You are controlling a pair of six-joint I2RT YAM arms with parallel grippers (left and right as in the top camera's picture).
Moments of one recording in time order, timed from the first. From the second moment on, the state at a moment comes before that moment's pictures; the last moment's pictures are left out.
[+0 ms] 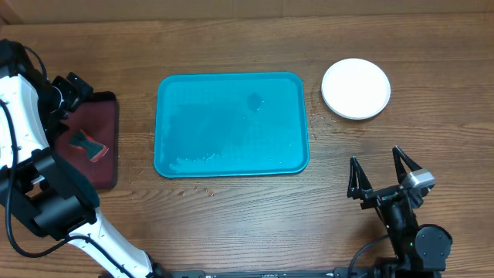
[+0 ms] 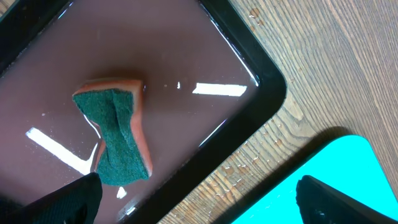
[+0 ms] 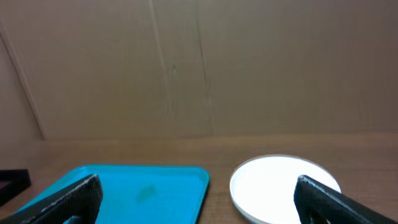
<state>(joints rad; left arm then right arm) 0.52 2.08 1.90 -1.18 0.17 -0.43 -0.01 0.01 0.06 0.08 -0.28 0.20</state>
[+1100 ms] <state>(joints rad) 0.52 2.08 1.90 -1.18 0.17 -0.43 0.01 0.01 0.02 -0.03 -0.10 0.18</state>
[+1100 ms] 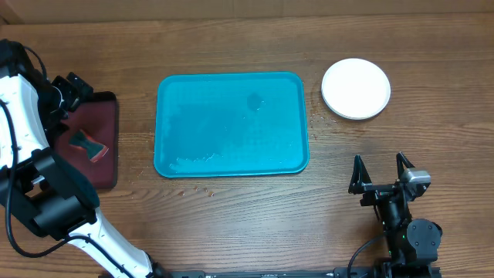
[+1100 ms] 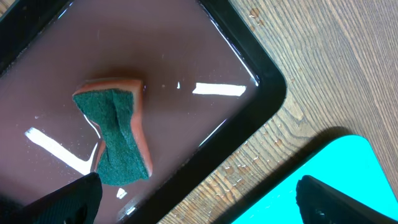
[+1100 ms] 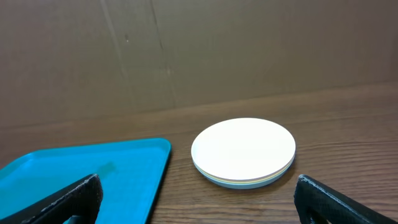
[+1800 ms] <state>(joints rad) 0.52 2.08 1.90 -1.18 0.17 -0.43 0.01 0.01 0.02 -0.04 -0.05 0.05</state>
